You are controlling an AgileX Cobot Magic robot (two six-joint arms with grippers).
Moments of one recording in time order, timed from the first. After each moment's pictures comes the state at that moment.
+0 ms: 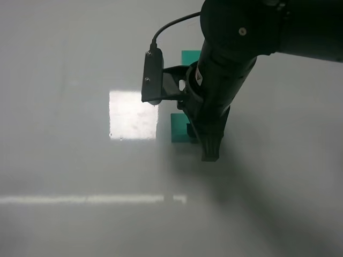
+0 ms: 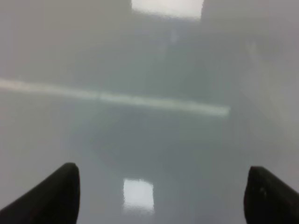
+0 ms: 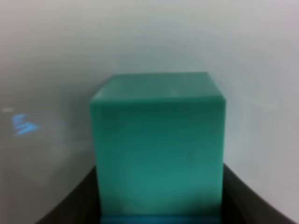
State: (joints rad) left arm 0.07 -0.01 -0.50 0.03 1.04 -0.05; right arm 0.89 1.65 -1.59 -0.45 1.11 -0.63
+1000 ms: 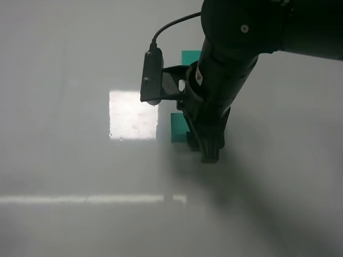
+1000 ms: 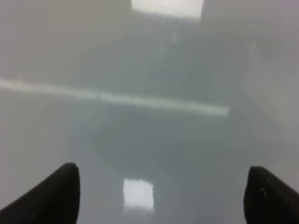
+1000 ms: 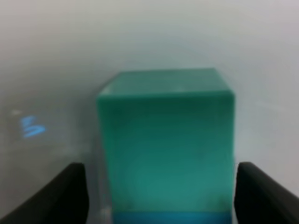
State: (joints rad) left arm 0.07 -0.01 -0.50 0.03 1.04 -0.05; right arm 0.92 1.63 -1.59 -0.44 1.12 -0.61
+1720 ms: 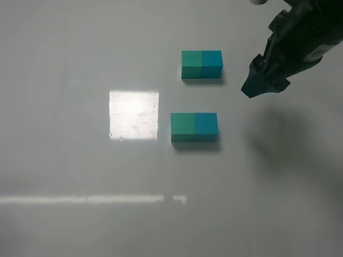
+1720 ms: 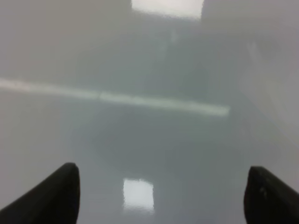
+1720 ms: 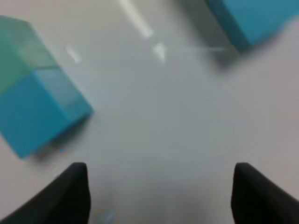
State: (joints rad) left arm 0.07 -0.01 -0.50 0.03 1.04 -0.05; right arm 0.50 1.39 -1.59 -0.18 1.09 -0.32
